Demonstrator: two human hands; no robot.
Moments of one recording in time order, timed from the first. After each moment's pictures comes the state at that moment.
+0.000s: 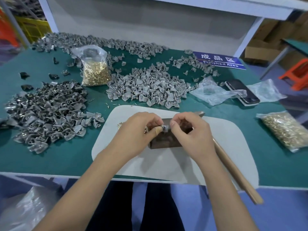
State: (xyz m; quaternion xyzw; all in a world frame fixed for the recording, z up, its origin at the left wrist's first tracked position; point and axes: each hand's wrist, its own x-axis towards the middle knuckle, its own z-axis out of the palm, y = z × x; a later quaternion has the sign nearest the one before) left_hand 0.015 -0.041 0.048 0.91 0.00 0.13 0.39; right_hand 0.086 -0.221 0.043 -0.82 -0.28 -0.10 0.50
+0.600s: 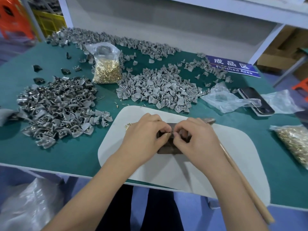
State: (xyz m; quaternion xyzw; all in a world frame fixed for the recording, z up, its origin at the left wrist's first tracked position) left_hand 0.013 -0.048 0.045 0.94 0.05 0.15 0.30; right_hand 0.087 -0.212 0.060 -0.87 -0.39 -0.08 0.28
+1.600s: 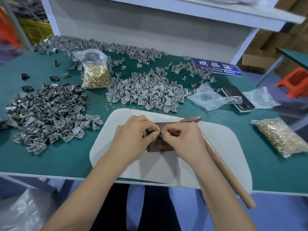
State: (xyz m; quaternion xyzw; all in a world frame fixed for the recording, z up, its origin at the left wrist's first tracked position) left_hand 0.012 -0.049 0.043 0.93 0.08 0.14 0.33; right_hand 0.077 -0.212 0.059 -0.86 -0.26 0.03 0.43
